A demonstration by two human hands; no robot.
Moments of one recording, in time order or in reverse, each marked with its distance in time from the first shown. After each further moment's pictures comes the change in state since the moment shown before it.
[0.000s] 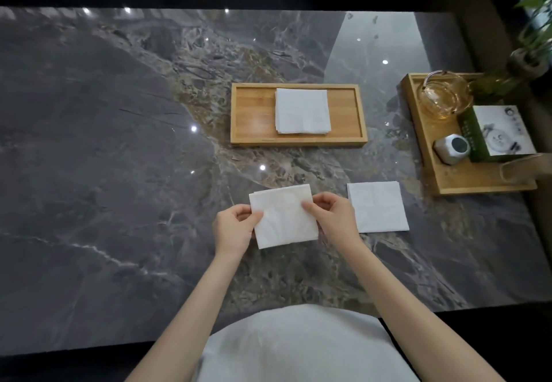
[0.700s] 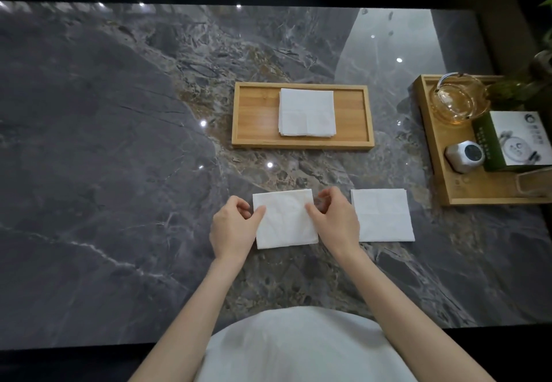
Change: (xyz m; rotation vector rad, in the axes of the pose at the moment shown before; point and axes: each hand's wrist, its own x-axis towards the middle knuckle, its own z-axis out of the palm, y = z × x) left_hand 0.005 0.009 0.011 0.523 0.210 0.159; right_hand 0.014 0.002 0.003 -0.456 0.143 -0.140
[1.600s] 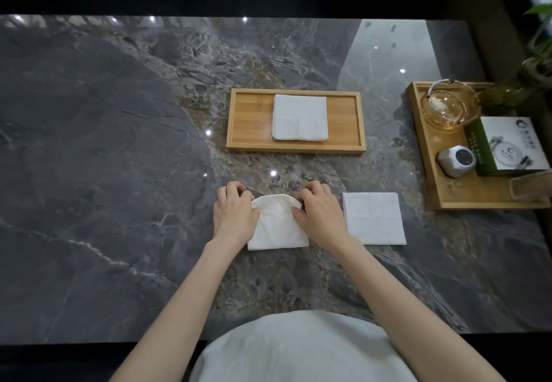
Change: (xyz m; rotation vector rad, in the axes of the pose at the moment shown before) left_hand 0.018 0.013 0.010 0.553 -0.173 0.318; right_hand 0.018 -0.001 -0.004 -0.401 -0.186 -0.422
